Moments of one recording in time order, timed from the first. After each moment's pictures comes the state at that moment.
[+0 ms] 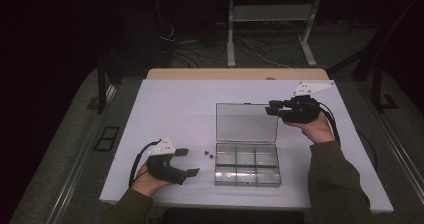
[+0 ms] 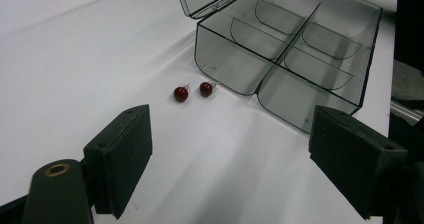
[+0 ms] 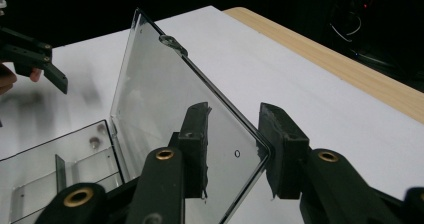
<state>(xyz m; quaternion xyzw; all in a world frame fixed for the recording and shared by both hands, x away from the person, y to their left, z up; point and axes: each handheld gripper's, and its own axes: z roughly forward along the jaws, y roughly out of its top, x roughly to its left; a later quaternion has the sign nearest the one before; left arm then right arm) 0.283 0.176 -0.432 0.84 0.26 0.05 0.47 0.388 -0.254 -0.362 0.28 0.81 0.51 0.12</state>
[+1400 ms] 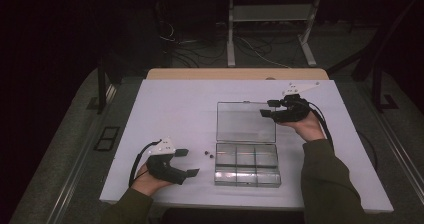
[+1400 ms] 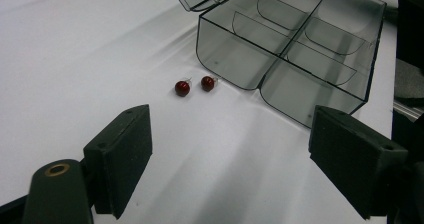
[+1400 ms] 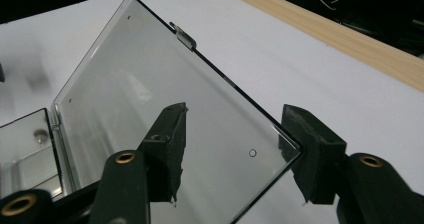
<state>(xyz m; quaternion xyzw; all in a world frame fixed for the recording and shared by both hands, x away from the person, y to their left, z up) 0.285 0.177 -0.435 0.84 0.26 0.05 0.47 0.412 -0.242 -0.388 0.32 0.82 0.46 0.12</state>
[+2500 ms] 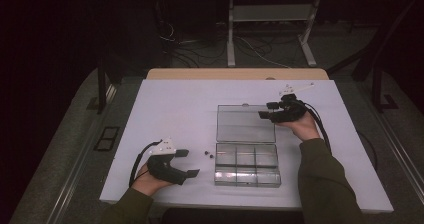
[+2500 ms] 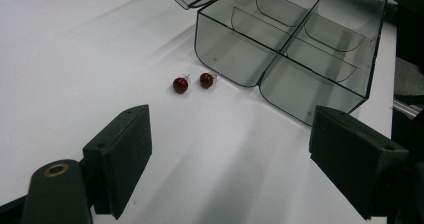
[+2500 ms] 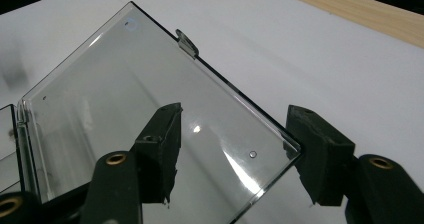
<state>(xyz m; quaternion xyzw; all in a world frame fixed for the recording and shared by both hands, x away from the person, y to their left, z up) 0.286 0.176 -0.437 0.84 0.26 0.04 0.47 0.428 -0.242 -0.410 0.35 0.82 0.45 0.09</state>
